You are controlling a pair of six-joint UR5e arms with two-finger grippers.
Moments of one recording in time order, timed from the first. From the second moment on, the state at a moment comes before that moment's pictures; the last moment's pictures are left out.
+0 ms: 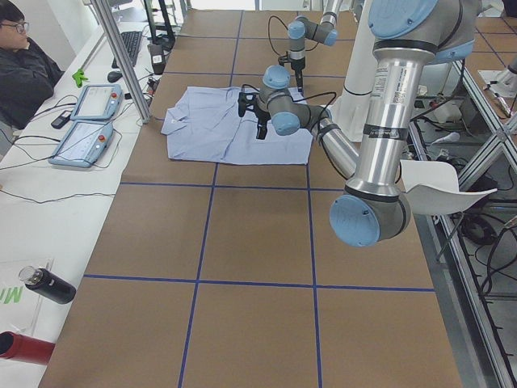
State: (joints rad) left arm -0.70 -1.74 -2.11 -1.96 -1.98 -1.29; right arm 0.31 -1.49 2.00 -1.31 1.93 1.29
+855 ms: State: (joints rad) left arm -0.70 -1.73 -2.11 -1.96 -1.98 -1.29; right arm 0.31 -1.50 2.00 -1.32 1.93 1.29
